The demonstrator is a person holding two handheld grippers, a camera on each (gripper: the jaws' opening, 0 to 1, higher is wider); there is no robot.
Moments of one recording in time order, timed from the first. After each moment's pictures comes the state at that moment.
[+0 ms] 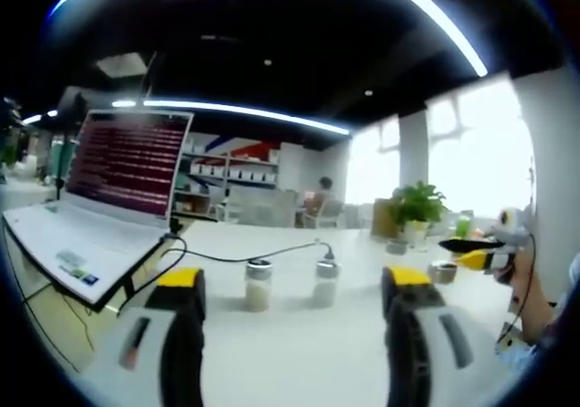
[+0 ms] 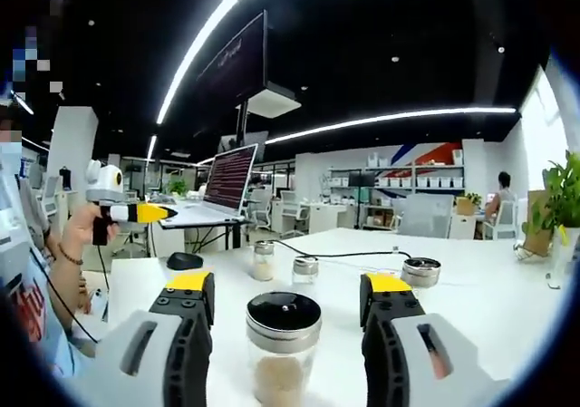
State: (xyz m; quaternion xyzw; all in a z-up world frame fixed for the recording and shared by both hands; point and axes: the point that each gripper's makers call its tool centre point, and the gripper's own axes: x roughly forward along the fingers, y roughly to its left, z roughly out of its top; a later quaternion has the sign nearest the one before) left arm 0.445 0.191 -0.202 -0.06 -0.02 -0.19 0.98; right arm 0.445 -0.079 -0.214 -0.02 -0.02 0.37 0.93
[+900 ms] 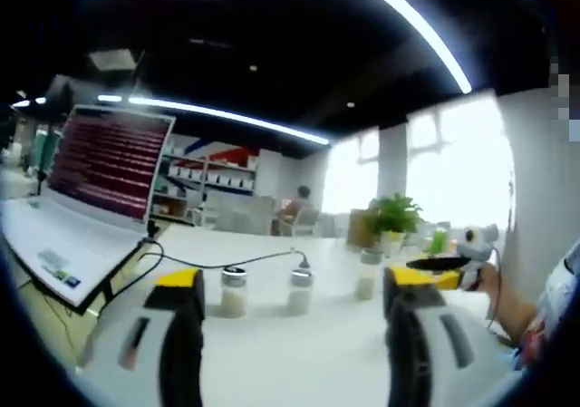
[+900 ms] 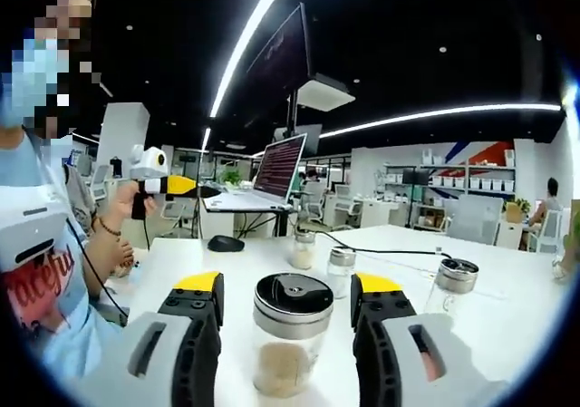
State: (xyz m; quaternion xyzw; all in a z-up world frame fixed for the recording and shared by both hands) left arm 0.433 0.179 -0.190 -0.07 -0.04 -0.24 0.97; right arm 0.439 -0.065 -0.236 -0.06 -0.01 0.49 0.87
